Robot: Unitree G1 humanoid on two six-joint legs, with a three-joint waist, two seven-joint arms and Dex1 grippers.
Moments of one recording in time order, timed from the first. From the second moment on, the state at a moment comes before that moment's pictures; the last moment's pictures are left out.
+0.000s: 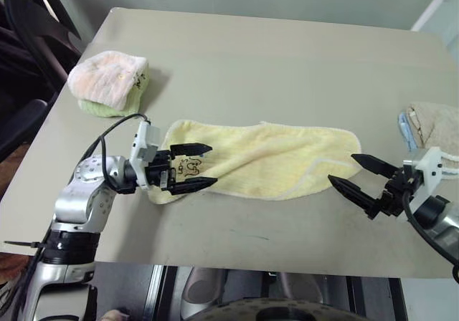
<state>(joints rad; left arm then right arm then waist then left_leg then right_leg) -0.24 0.68 0.06 -0.05 -0.62 0.35 -1.30 0.28 -0.72 -0.44 -0.67 0.80 0.63 0.66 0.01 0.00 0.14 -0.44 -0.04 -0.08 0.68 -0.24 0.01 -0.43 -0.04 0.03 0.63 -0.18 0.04</state>
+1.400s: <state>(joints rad) -0.37 0.42 -0.12 0.02 -0.46 0.21 -1.20 -0.28 -0.78 -0.22 -0.15 0.68 0.84 0.59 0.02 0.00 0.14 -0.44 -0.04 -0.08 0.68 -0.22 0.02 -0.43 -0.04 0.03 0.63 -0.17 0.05</state>
